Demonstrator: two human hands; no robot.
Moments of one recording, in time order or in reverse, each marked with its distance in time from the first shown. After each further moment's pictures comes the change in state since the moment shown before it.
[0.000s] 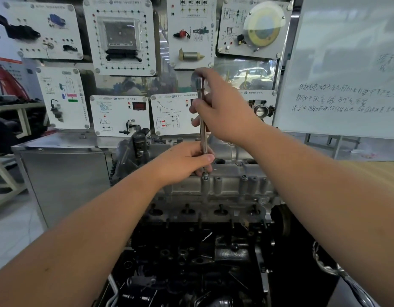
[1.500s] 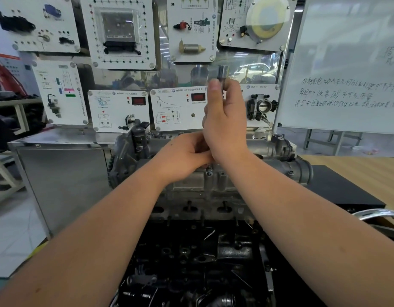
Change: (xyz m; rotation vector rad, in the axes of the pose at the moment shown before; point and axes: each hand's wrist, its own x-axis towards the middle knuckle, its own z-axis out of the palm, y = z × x) left_hand -0.005 0.005 0.004 0.090 0.126 0.111; right_hand -0.009 0.016 0.063 0.544 0.565 0.084
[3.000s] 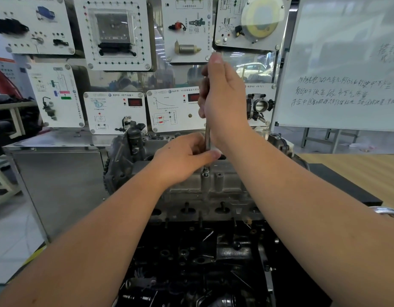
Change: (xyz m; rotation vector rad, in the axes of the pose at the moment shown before) left_hand 0.001 0.003 0.005 0.101 0.042 -0.126; right_hand 0.021 -0.028 -0.003 0.209 -0.051 0.157
